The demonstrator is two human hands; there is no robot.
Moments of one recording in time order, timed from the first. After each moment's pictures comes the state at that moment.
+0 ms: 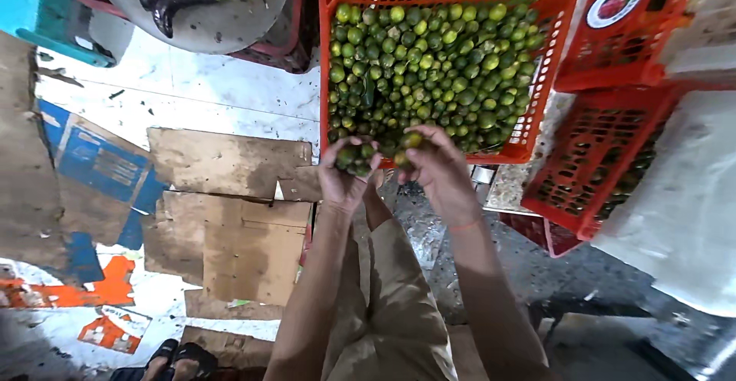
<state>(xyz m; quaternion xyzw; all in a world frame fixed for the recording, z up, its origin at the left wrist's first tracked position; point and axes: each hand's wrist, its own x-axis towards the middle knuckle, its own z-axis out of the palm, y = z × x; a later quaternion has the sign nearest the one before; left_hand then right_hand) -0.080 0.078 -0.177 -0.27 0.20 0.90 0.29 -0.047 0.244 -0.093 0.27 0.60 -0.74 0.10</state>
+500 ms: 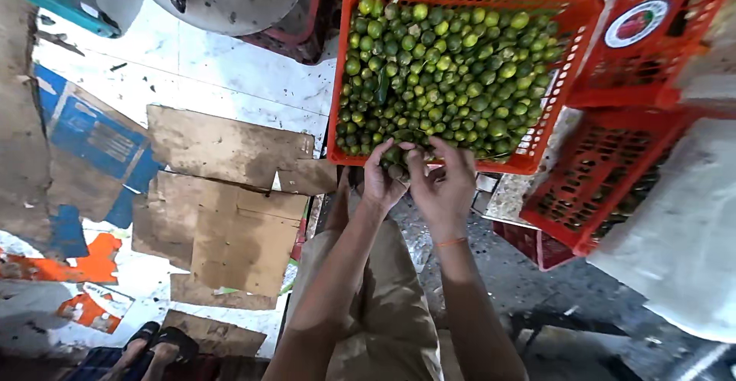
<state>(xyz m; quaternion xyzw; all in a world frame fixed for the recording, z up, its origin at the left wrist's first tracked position) -0.050 0.131 -0.184 -0.28 0.15 0.87 0.36 -0.033 0.218 -0.098 0.31 0.89 -0.33 0.02</state>
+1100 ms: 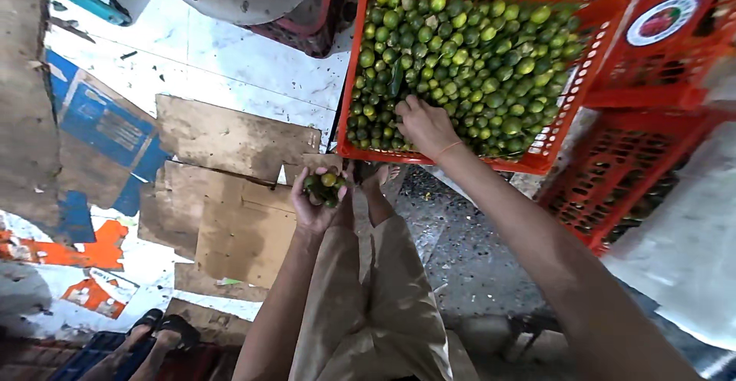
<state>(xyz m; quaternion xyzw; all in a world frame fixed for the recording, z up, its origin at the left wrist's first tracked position) -0.018 -0.020 -0.197 -0.35 0.09 0.90 0.23 -0.126 0.251 -0.197 -0.09 0.95 -0.07 0.30</state>
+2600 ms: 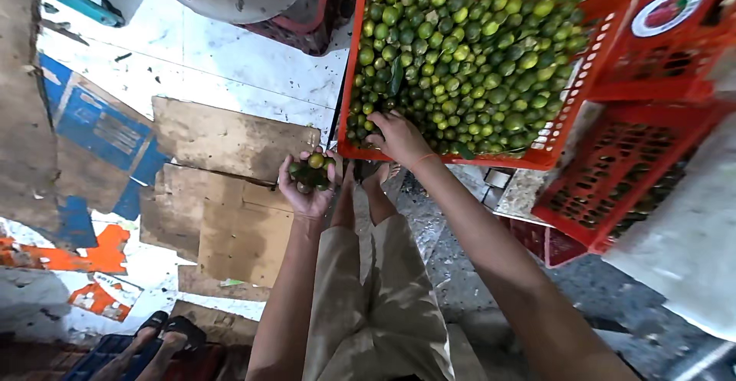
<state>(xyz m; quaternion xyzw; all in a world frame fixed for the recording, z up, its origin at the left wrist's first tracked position) -0.043 -0.020 -0.209 -0.31 0.05 0.94 0.16 -0.109 0.210 -0.218 -0.05 0.92 -0.26 0.29</state>
